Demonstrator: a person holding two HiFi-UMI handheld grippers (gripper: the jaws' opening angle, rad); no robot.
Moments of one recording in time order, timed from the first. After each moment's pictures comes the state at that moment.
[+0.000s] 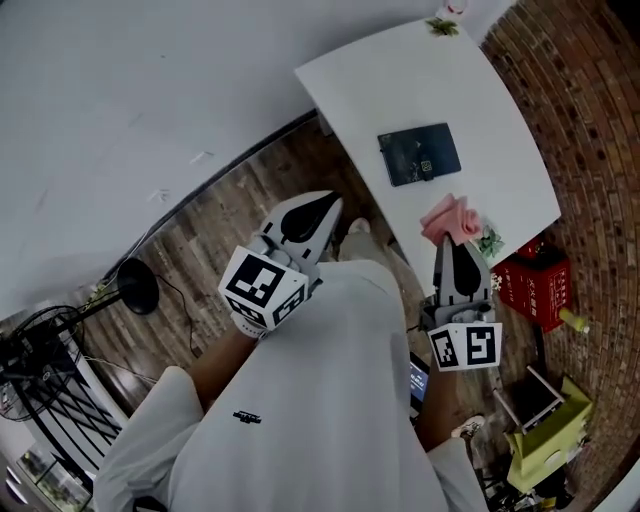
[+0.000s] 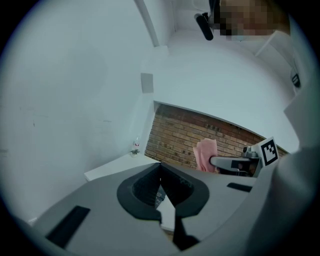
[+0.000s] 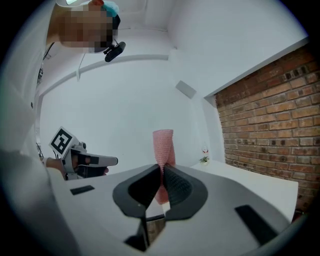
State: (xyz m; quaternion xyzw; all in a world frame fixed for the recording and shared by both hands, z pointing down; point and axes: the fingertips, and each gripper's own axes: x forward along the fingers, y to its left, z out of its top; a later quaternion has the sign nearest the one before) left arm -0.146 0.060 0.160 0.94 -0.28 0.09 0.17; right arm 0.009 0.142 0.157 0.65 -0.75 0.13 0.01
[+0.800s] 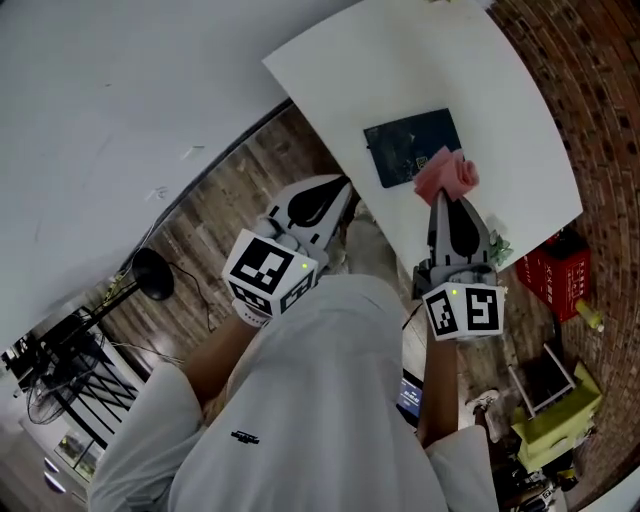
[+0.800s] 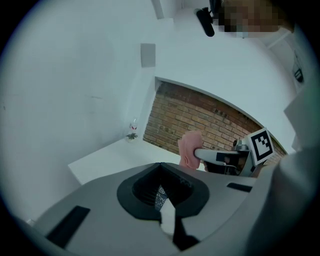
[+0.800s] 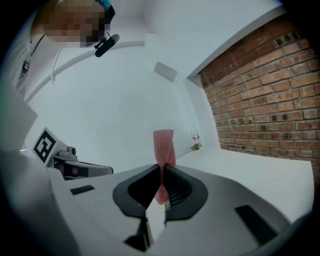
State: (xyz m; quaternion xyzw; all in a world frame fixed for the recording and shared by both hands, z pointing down) left arm -0.056 -0.008 0.228 0.93 -0.25 0.17 0.21; right arm 0.074 0.034 0.228 0.66 -0.72 0.22 0.00
